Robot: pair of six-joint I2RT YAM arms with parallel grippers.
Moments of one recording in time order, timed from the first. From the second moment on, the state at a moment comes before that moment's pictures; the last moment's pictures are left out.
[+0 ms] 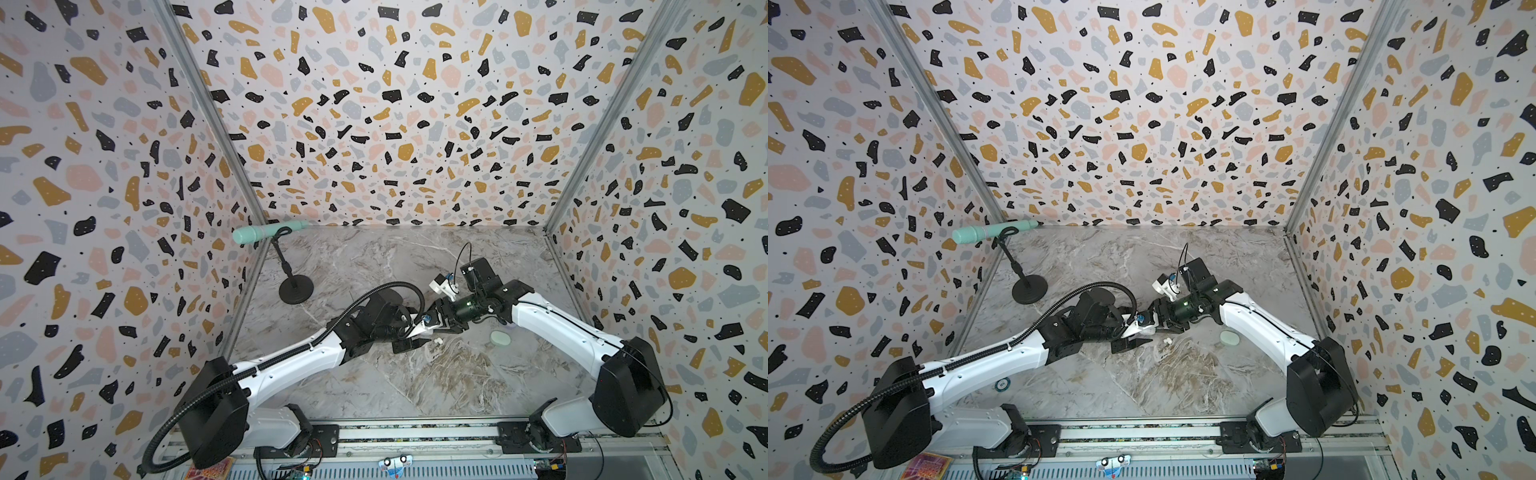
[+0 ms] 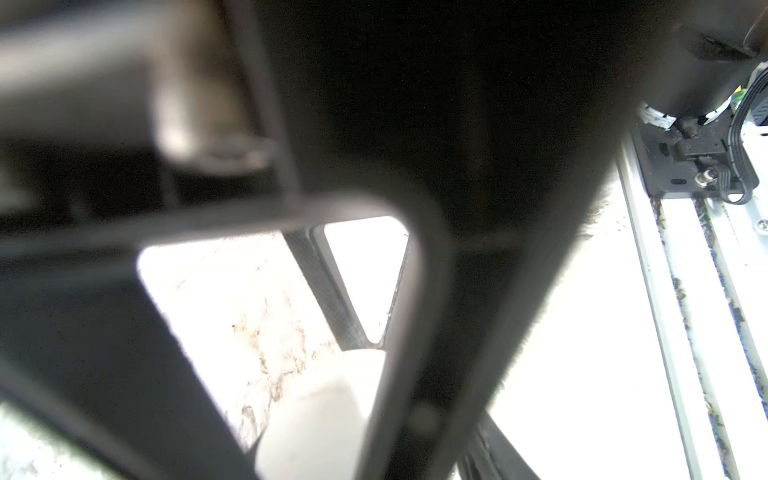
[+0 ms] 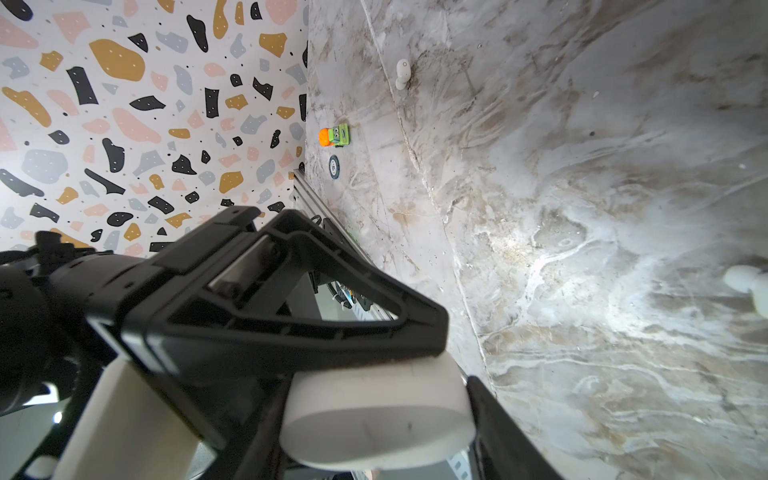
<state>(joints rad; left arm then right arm) -0.84 1.31 0.85 -0.19 0.33 0.56 0.58 1.44 1.09 -0.62 -0.89 0.56</state>
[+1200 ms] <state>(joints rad) -0.85 1.32 0.87 -0.20 0.32 0.57 0.57 1.44 1.11 -0.67 -0.89 0.53</state>
